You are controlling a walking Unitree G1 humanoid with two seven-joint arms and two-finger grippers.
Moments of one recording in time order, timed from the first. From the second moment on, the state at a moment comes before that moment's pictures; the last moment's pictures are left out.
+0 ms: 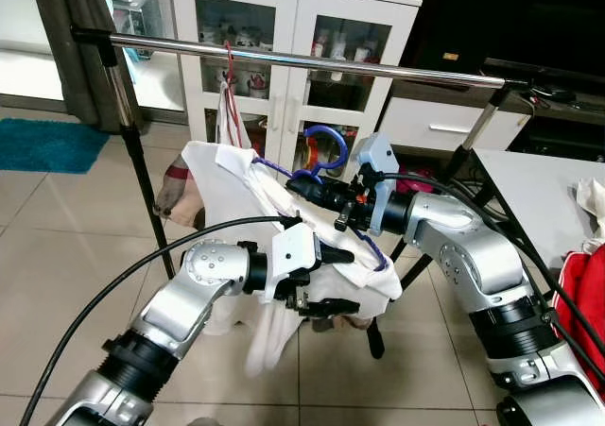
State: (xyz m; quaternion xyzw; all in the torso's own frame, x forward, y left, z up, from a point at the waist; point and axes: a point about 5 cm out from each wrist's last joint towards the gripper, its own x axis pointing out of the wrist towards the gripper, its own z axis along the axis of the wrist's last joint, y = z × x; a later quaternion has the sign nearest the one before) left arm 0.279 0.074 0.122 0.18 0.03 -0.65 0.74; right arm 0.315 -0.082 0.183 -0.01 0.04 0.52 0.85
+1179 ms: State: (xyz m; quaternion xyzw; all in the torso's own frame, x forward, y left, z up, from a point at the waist) left arm 0.289 0.065 0.112 0.23 -0.03 -0.64 0.73; right arm 0.315 -0.077 0.192 0.03 0.04 0.52 0.85
